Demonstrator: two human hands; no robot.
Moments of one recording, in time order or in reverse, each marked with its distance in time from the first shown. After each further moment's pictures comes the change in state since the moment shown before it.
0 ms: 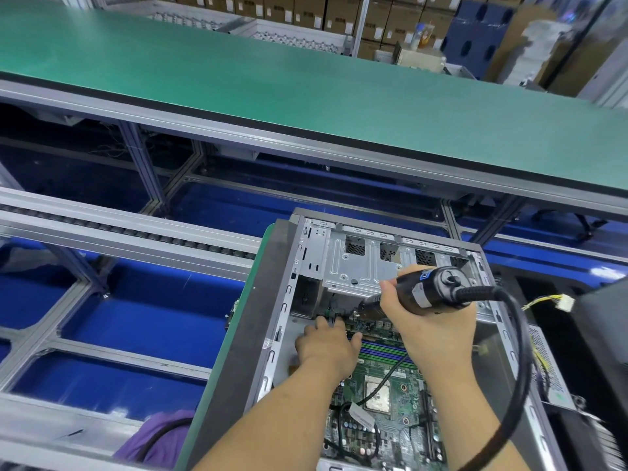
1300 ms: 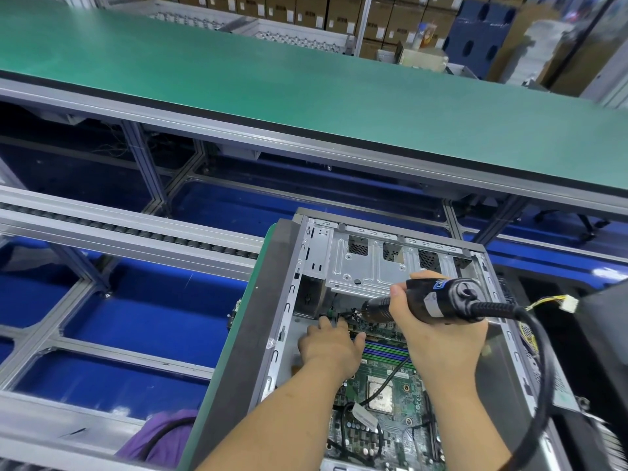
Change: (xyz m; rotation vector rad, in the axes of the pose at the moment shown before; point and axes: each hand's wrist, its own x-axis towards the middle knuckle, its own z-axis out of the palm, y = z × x) left_hand 0.006 0.000 0.005 0.011 -0.007 -0.016; right_hand -0.010 0.013 0.005 0.184 0.159 0.099
